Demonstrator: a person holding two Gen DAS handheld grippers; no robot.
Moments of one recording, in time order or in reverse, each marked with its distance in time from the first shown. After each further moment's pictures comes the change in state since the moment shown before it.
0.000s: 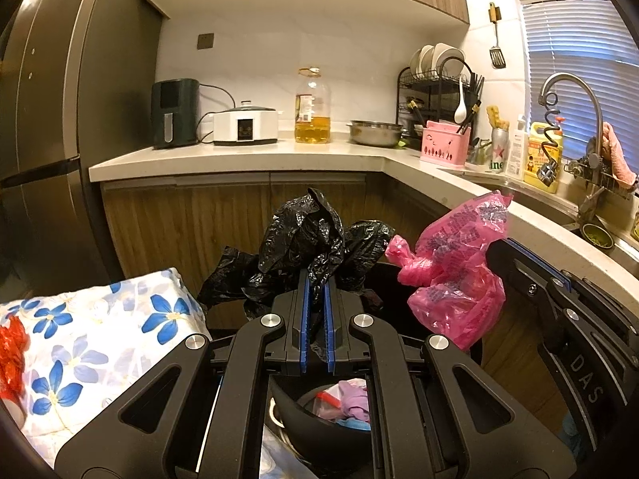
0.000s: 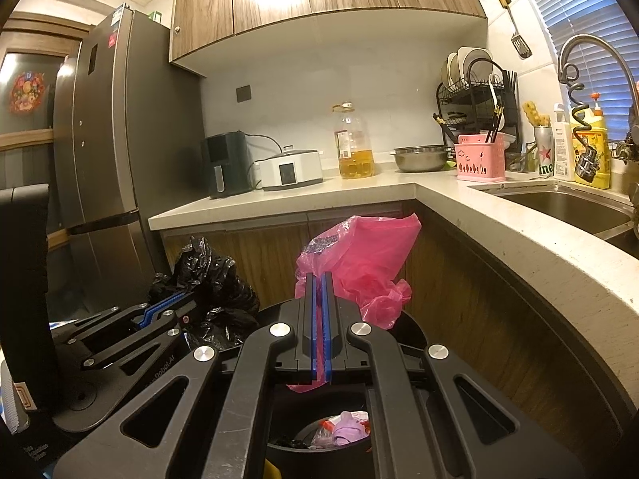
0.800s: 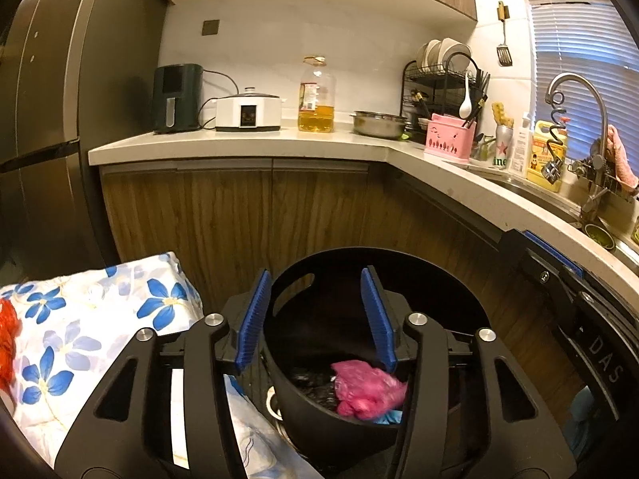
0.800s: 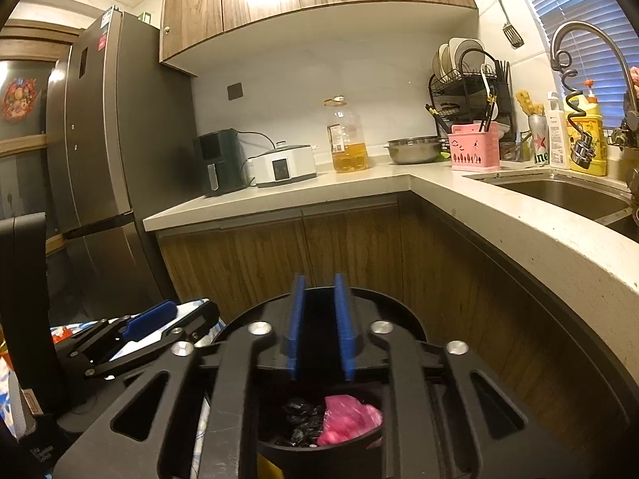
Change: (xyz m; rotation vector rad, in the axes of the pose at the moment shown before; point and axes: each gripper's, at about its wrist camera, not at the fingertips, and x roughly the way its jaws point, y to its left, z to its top) left arm 0.010 0.011 -0.010 -0.039 0.031 -0.003; right arm 0.003 -0.007 -0.004 0.034 0.017 -0.017
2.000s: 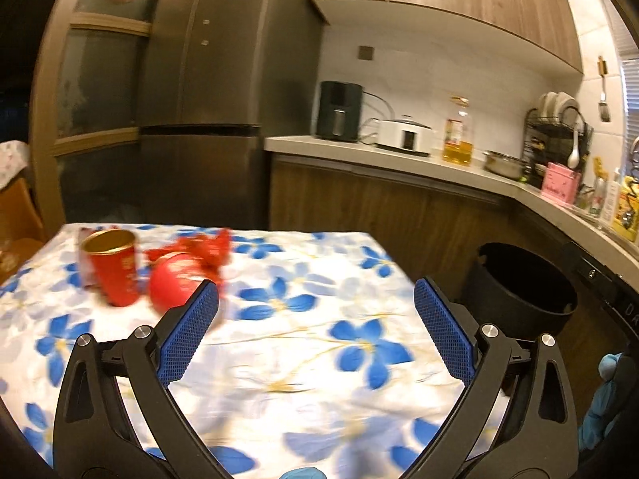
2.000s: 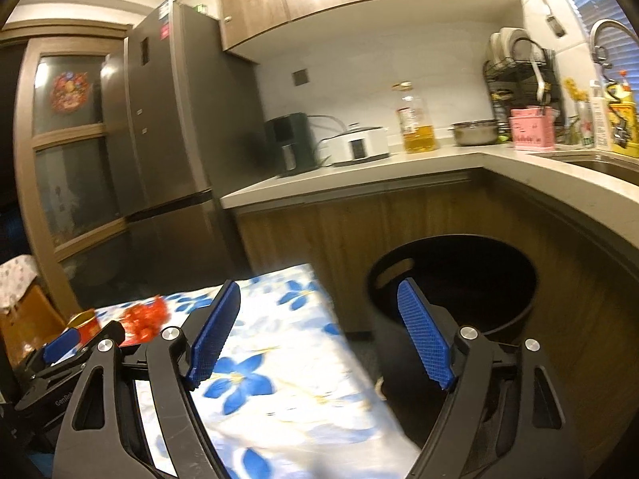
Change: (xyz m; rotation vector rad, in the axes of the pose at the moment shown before) left arm -0.199 0.159 -0.074 -0.189 -0.086 0.437; right arm -0.058 0.119 -0.043 -0.010 0.055 0.215
